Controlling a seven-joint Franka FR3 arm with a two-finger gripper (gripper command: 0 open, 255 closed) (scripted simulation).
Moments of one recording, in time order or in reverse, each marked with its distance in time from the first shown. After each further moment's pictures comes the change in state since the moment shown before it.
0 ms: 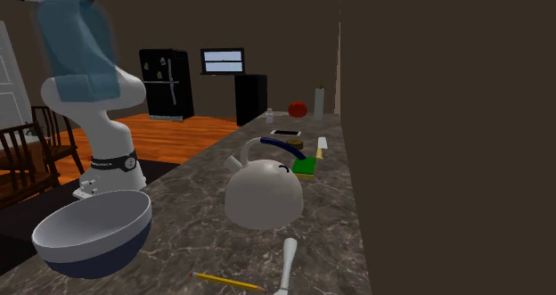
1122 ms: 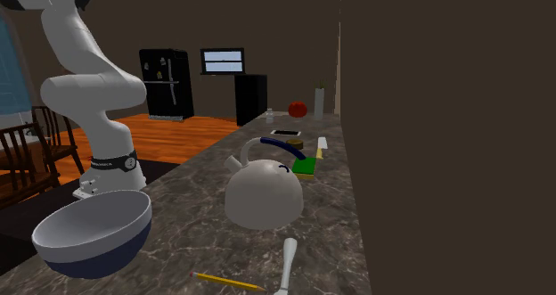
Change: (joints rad) arm -0.055 -0.064 -0.188 -0.029 -0.125 0.002 -0.231
